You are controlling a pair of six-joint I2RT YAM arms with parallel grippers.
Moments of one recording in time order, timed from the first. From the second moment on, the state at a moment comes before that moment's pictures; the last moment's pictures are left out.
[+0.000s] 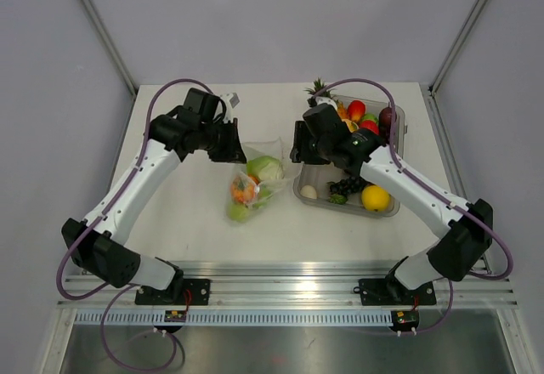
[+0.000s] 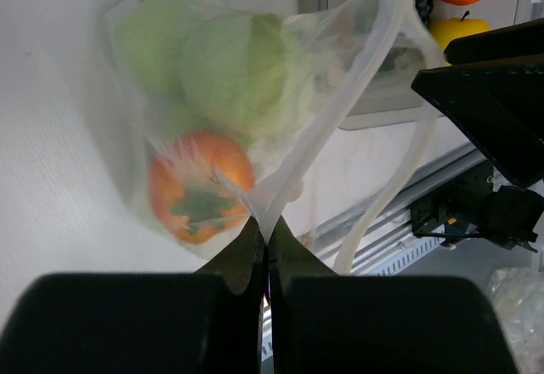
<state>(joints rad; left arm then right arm) -0.45 1.42 1.52 -0.99 0.29 -0.40 0.72 1.50 1.43 -0.69 0.17 0.62</state>
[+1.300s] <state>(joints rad) -0.49 1.47 1.50 -0.86 0.36 -0.50 0.33 1.53 0.95 -0.57 0.19 1.04</state>
